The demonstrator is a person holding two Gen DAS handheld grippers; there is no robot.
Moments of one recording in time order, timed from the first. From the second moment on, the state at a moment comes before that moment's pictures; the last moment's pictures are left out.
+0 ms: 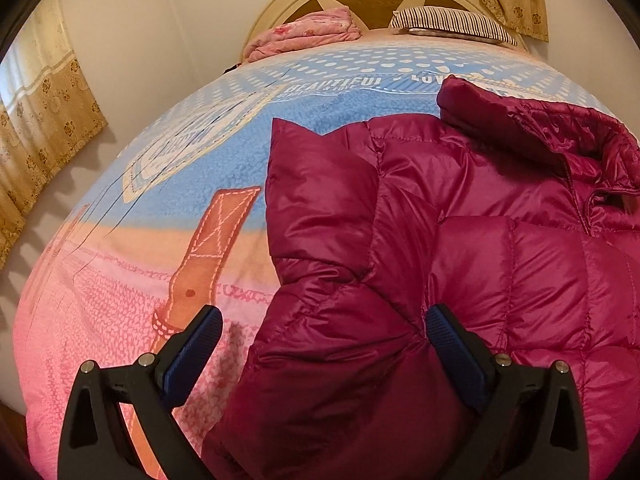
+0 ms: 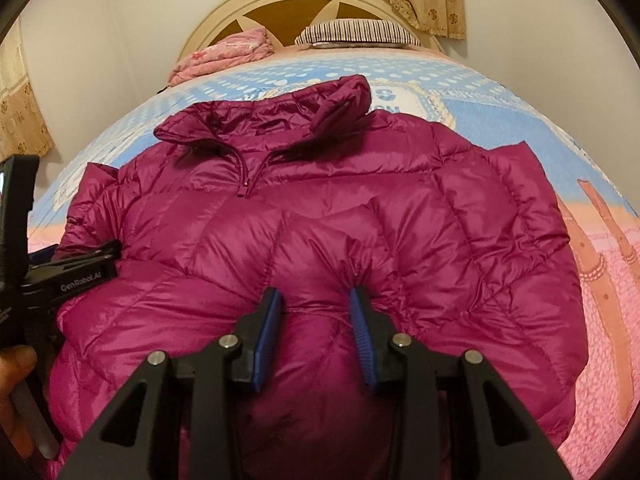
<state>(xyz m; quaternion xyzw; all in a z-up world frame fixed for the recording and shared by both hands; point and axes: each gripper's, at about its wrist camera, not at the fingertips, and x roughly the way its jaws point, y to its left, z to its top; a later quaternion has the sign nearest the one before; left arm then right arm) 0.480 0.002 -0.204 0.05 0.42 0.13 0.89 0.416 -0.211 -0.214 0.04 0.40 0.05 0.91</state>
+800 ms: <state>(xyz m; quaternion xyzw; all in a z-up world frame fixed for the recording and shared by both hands) 0.479 0.008 -0.206 0.04 0.42 0.13 0.90 0.417 -0.205 -0.219 0.02 0.40 0.03 0.92</state>
